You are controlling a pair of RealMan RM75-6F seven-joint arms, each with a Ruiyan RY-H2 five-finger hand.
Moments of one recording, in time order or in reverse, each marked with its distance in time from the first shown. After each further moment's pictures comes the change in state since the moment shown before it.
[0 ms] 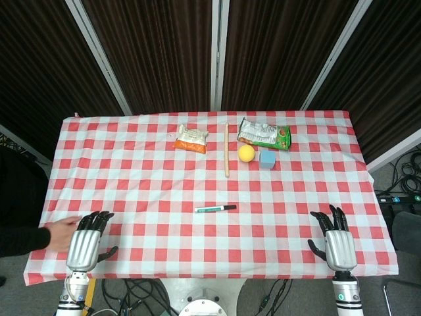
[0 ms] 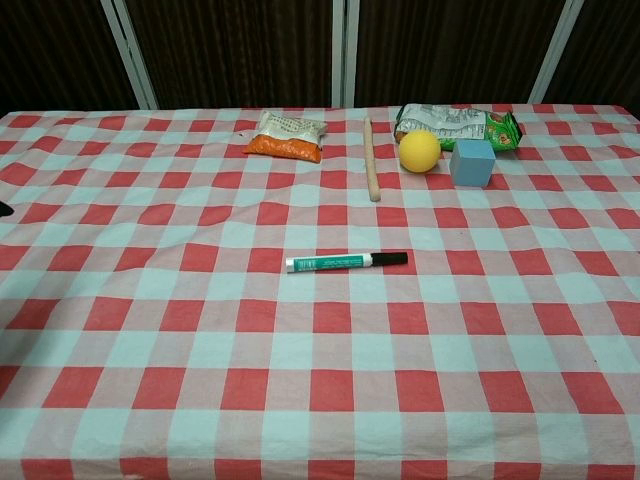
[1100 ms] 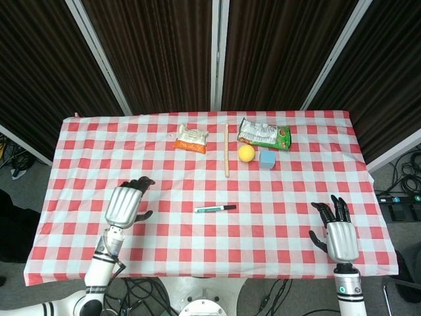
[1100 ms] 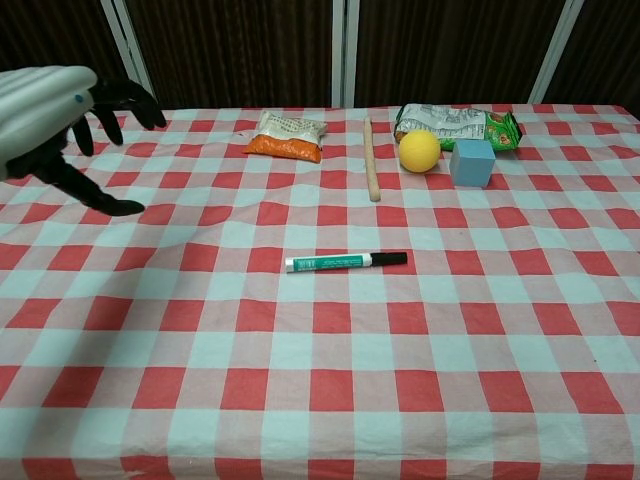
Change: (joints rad) left arm -0.335 -0.048 -0.282 -0.173 -0.252 -0.296 0.295; right arm 0.043 0.053 0.047 -0.081 -0.006 -0.001 -0.060
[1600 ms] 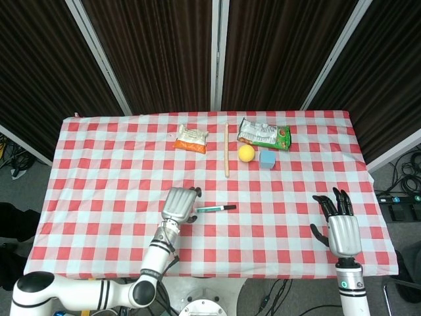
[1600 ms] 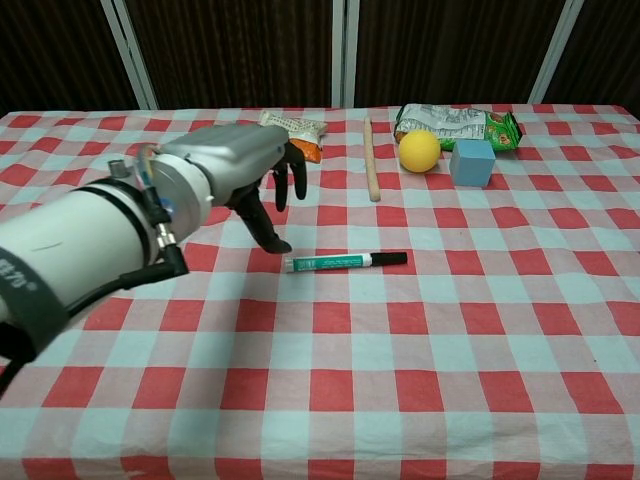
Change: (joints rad) left arm -0.353 -0.303 -0.121 0.057 -0.533 -0.020 0.420; right arm 0.026 0.043 0.021 -0.073 0.008 -0.009 -0.043
